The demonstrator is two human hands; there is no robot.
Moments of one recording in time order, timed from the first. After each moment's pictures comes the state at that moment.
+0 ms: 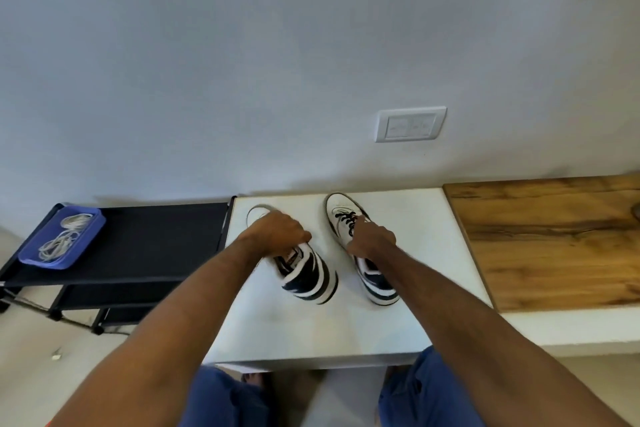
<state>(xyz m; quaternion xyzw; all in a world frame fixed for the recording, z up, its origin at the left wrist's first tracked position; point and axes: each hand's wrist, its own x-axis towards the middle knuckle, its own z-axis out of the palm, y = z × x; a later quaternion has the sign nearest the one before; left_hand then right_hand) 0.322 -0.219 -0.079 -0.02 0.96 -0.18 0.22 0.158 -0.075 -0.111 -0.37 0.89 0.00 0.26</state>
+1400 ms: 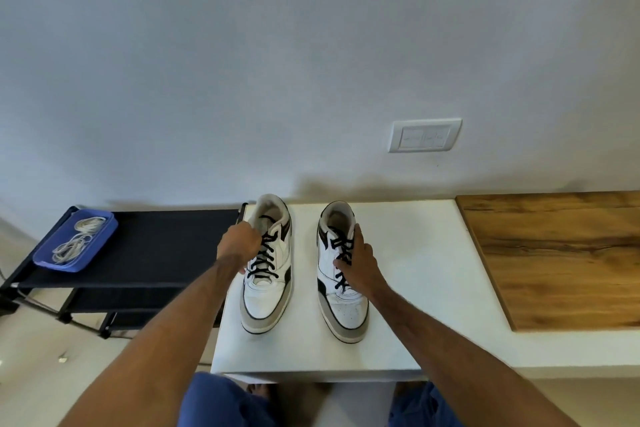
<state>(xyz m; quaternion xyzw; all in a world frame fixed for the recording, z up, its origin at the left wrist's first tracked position) 0.391 -0.255 -0.092 -0.60 0.74 0.31 0.02 0.211 -0.070 -0.153 -0.31 0.83 -0.31 0.34</state>
